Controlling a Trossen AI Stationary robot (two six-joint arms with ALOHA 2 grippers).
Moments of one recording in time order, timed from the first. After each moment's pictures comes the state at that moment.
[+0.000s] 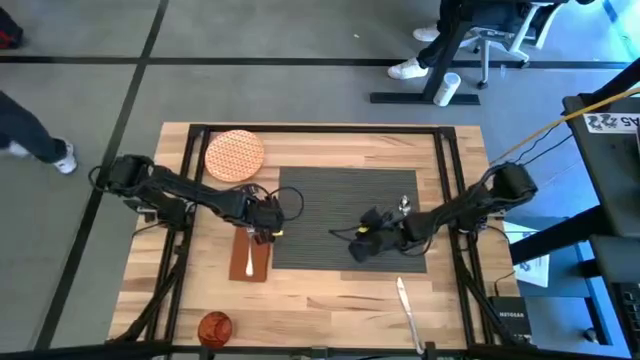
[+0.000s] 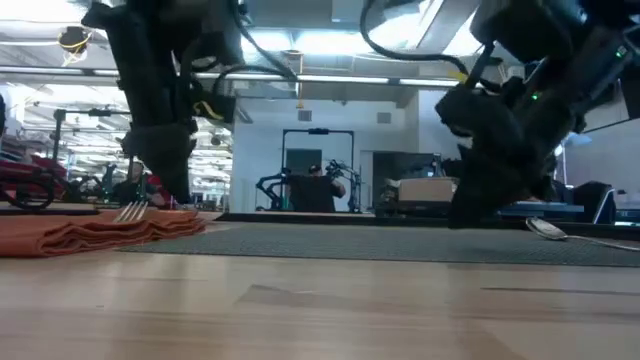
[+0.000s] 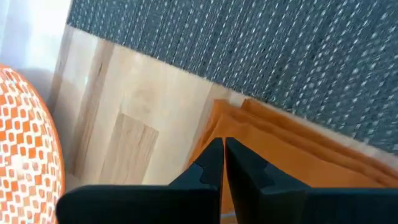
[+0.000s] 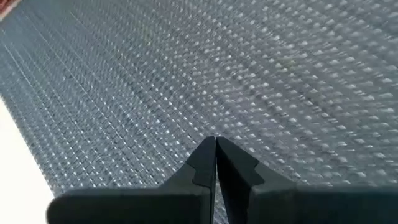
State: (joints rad) left arm -0.14 1.56 0.86 -0.72 -0.45 -0.42; right arm 0.33 1.62 0.68 -0.10 0.39 1.09
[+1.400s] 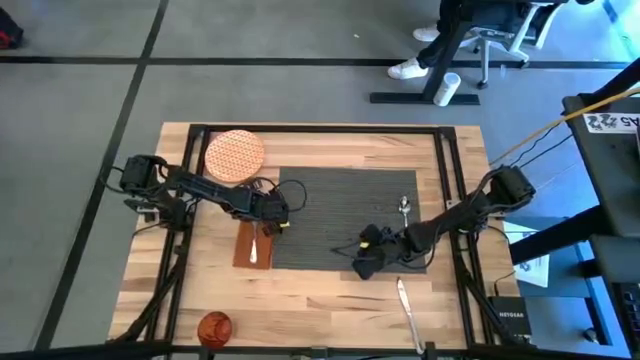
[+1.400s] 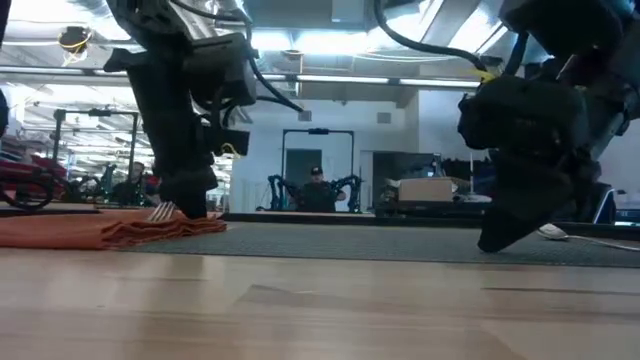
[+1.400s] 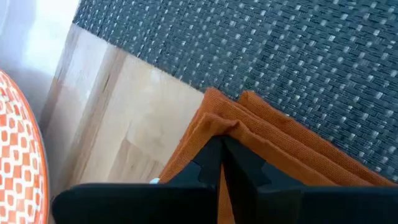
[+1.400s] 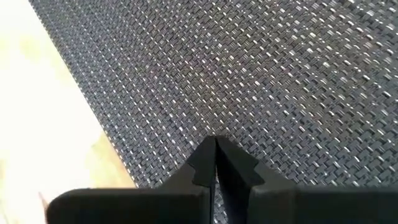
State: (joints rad) left arm -0.02 1.65 0.80 -0.51 -0.51 -0.39; right arm 0.45 1.67 0.68 -0.06 0.25 1.16
